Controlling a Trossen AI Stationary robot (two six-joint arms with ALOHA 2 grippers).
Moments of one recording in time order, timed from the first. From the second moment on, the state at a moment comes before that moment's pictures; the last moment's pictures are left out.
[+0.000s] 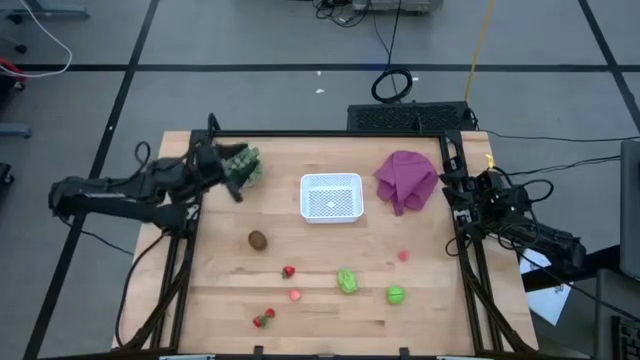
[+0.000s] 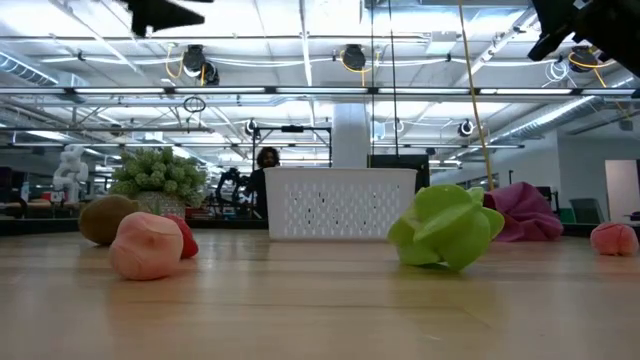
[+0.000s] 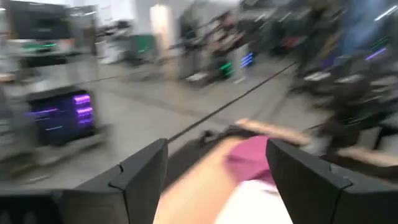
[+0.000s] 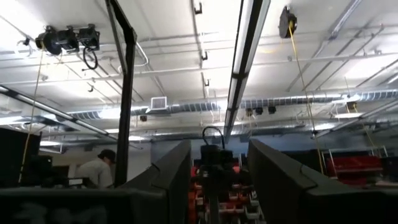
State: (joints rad) left arm 0.03 0.72 0.72 -0.04 -0.56 -0.02; right arm -0.46 0.05 0.02 0.79 -0.39 0.40
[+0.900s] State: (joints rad) left arm 0.05 1.32 1.35 -1.39 -0.27 -1.10; right arm -0.46 0.14 0.02 0.79 -0.48 0.54
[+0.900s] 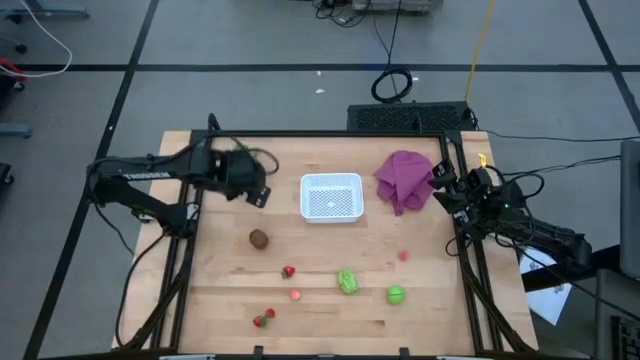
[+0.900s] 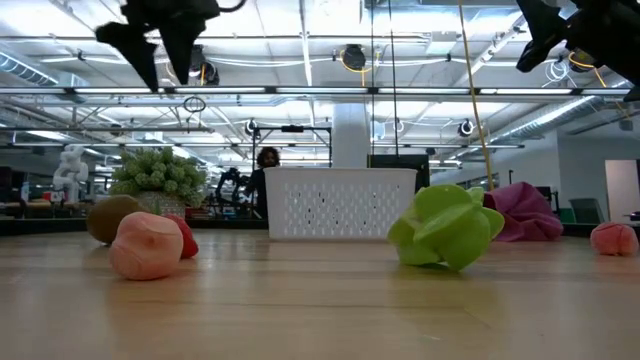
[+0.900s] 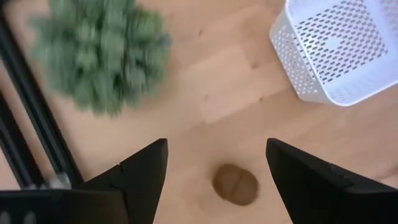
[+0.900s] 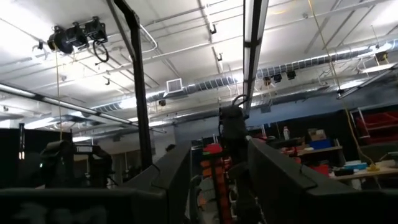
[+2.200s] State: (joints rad) left arm -0.24 1.39 1.14 -1.12 -0.24 -1.68; right arm -0.46 0.14 0.02 0.79 -0.56 0.53
